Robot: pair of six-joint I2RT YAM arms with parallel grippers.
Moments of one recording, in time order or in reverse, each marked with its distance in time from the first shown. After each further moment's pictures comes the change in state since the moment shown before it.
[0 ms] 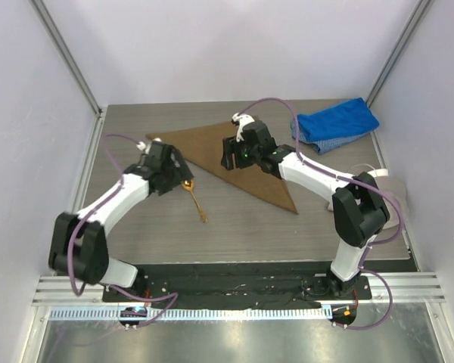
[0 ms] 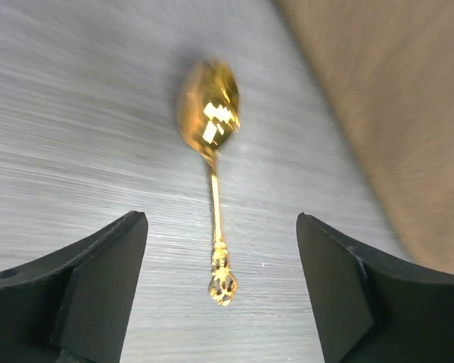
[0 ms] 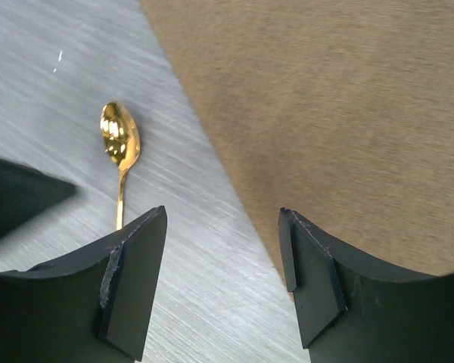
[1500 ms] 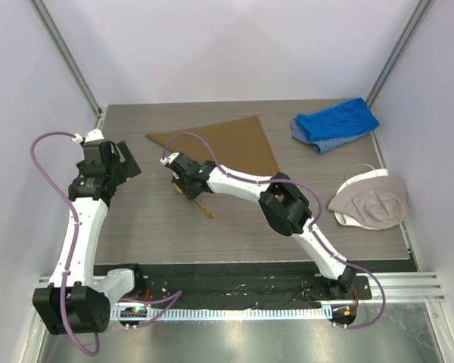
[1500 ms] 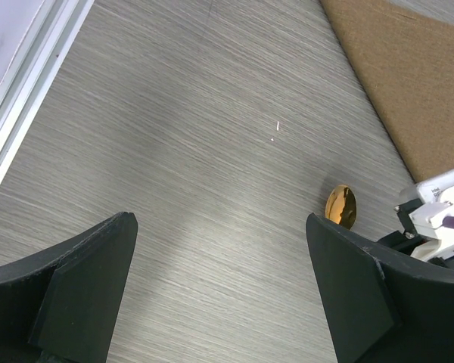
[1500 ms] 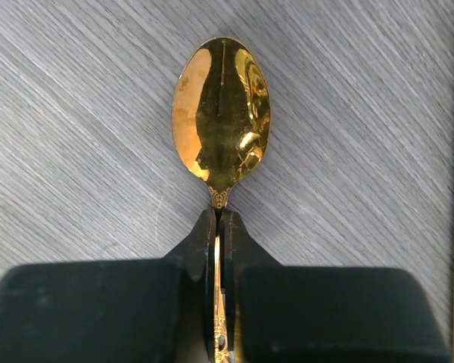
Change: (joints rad) left arm 0.435 -0.440 0.055 -0.227 -0.110 0.418; right arm 0.363 0.608 0.649 -0.395 0.216 -0.153
